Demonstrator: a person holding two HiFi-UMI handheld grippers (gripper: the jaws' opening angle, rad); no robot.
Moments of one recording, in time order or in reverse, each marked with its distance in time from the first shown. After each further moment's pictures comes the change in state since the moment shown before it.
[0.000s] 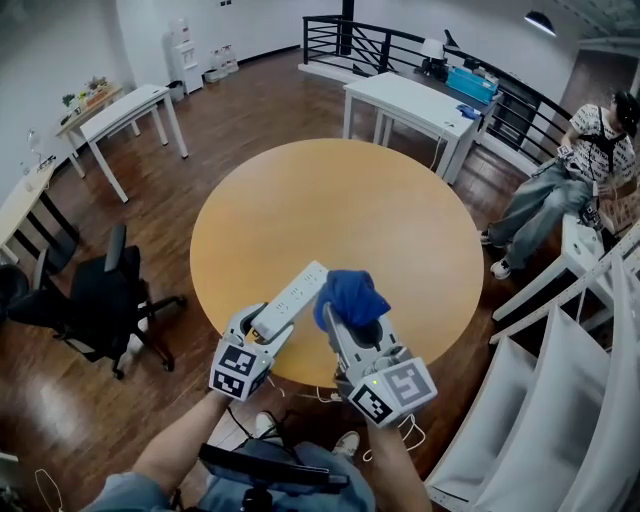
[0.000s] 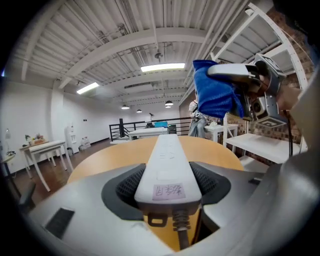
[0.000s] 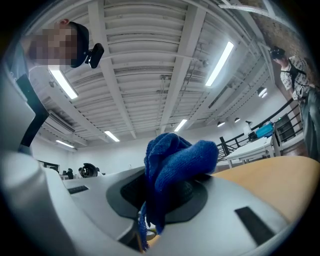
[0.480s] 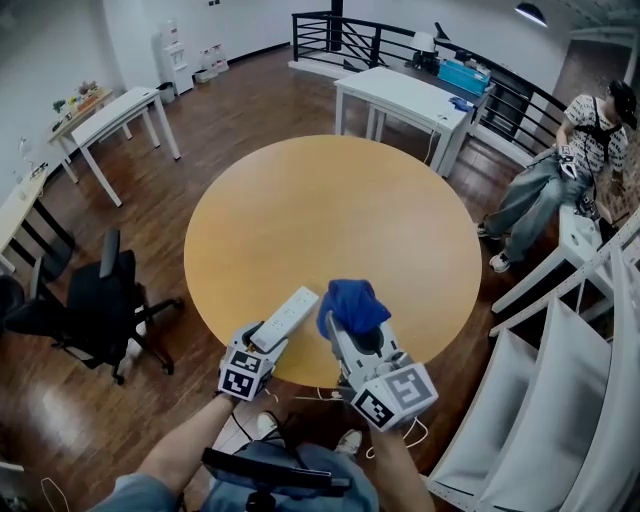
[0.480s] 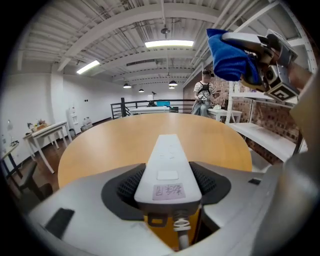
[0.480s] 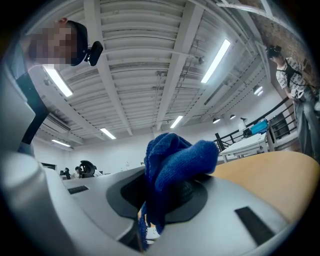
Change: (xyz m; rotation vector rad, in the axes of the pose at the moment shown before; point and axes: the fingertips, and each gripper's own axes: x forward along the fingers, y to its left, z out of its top) left arm 0.023 -0.004 -0.092 -0.081 0.235 -0.008; right arm -0.012 -0.013 -0.020 0.022 0.043 -0.044
